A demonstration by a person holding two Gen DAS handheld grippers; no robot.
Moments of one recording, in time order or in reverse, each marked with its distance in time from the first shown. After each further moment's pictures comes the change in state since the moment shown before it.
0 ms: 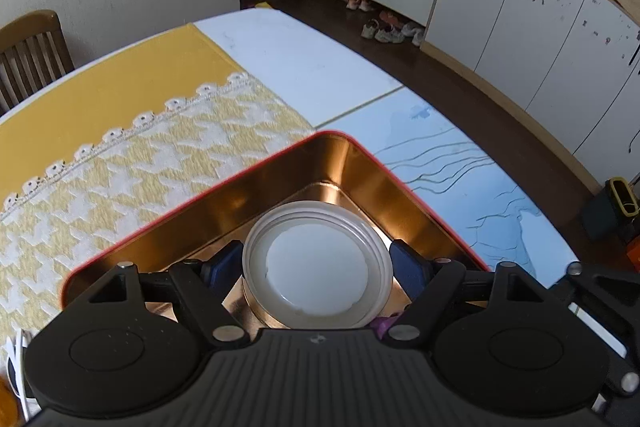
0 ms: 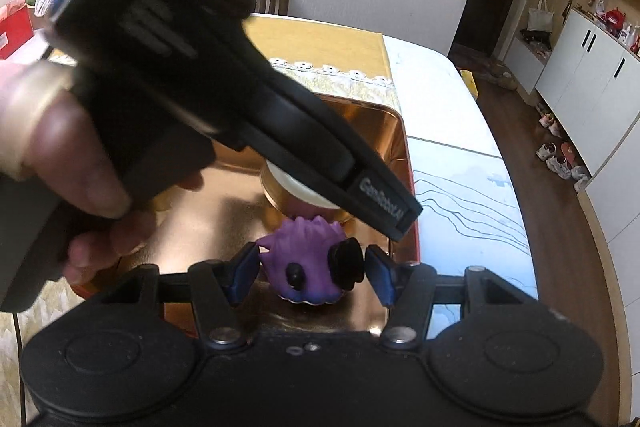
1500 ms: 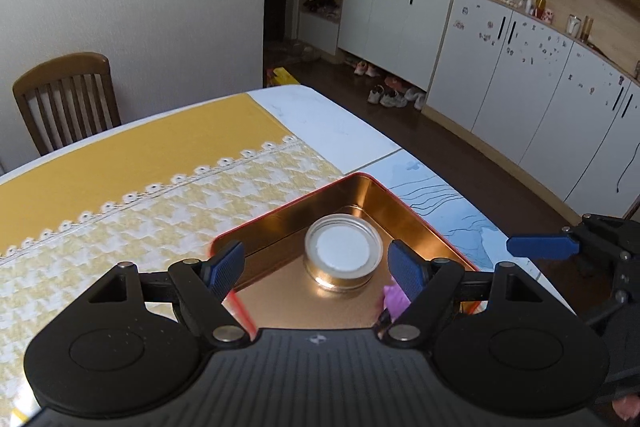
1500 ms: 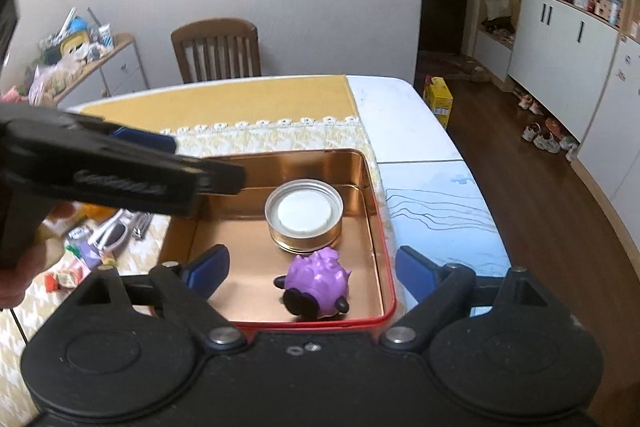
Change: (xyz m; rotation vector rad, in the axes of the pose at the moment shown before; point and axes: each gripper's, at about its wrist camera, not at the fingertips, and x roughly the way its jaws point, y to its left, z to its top) left arm -0.145 0.037 -0.047 -0.024 -0.222 0.006; right arm -0.072 -0.025 -0.006 0.228 -0.119 0.016
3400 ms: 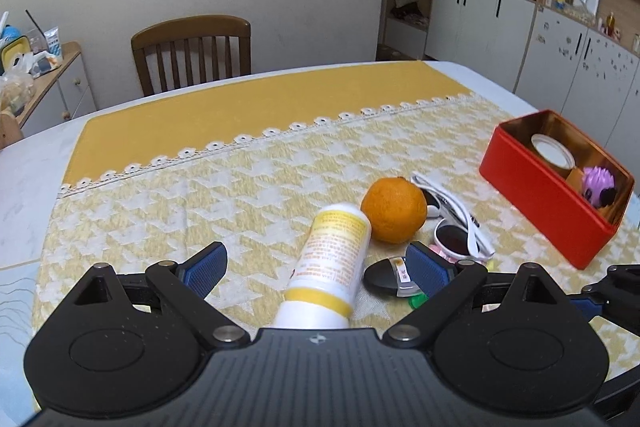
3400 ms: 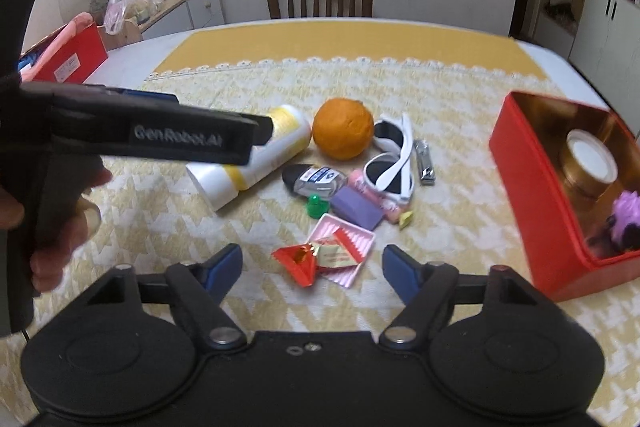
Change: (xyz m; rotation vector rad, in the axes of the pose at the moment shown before) left arm -0.073 0.220 -0.135 -0.083 -0.025 0.195; right arm 0.067 0.267 -0.040 -0.056 0.125 0.096
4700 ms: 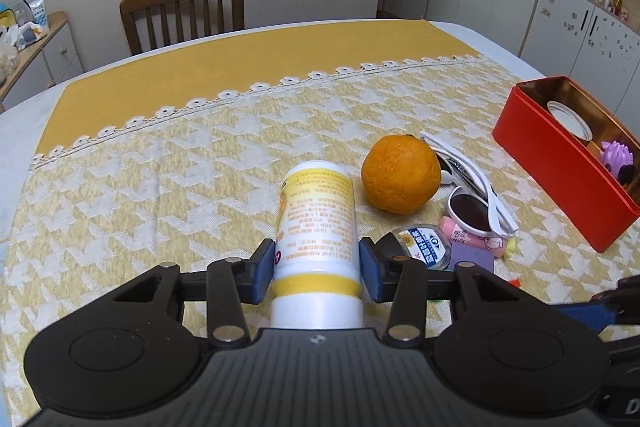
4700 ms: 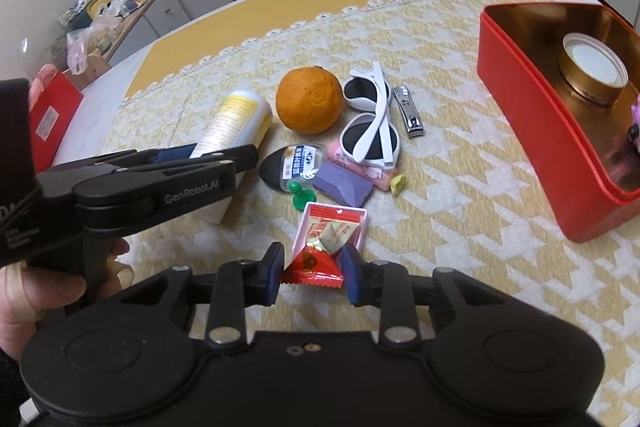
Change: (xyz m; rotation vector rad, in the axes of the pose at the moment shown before) left arm 0.035 -0.003 -0.007 -0.013 0.114 -0.010; right arm 0.012 -0.034 0.010 0.260 0.117 0.081
